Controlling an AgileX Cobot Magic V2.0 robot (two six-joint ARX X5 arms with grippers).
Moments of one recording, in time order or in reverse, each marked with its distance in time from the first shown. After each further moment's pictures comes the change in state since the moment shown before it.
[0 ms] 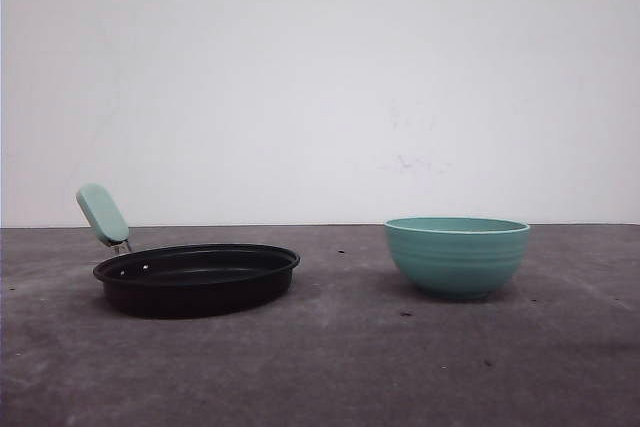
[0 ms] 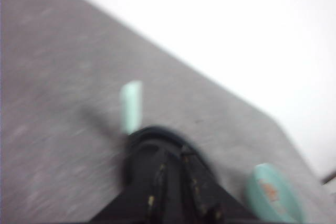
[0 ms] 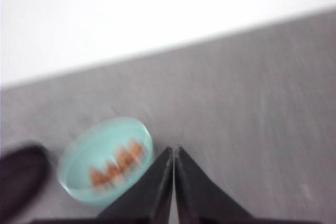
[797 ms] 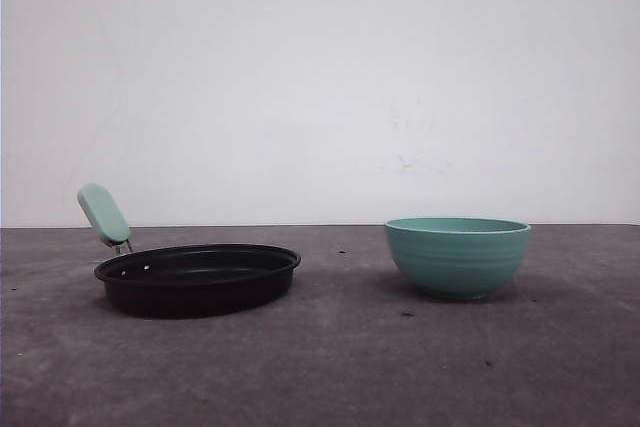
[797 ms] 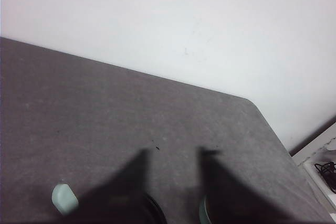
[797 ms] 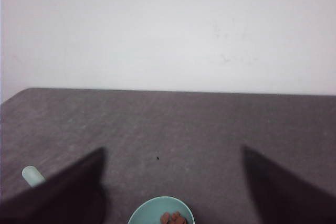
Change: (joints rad) left arm -0.002 0.754 0.930 -0.312 0.122 0.208; right arm 0.000 0.646 0.888 -0.364 -0.130 -0.161
